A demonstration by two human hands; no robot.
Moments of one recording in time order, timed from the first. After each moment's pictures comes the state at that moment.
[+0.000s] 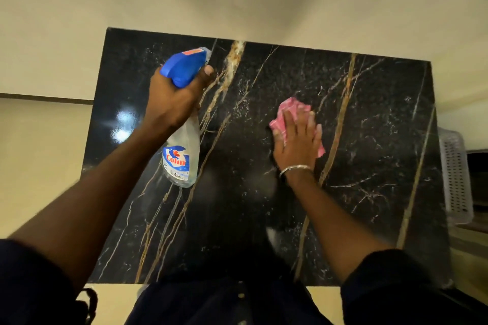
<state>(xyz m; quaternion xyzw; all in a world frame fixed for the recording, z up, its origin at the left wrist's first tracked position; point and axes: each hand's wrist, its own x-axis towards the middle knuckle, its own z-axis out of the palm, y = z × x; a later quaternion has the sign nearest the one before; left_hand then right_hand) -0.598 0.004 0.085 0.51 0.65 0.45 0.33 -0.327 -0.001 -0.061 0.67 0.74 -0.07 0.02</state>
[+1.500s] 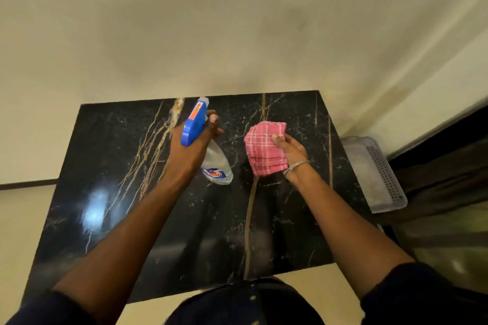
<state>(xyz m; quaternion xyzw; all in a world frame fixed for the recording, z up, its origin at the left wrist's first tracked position) -0.408 -0.090 0.171 0.47 0.56 0.52 0.44 -0.181 -0.036 0.074 0.55 0.18 -0.65 -0.49</state>
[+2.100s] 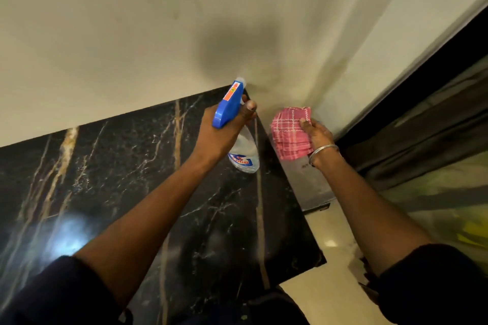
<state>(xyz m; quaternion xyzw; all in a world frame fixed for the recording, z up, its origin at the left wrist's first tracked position) -0.121 0.030 0.163 0.58 0.47 0.42 0.51 0.121 0.037 0.041 0.61 0.13 -0.54 -0.56</state>
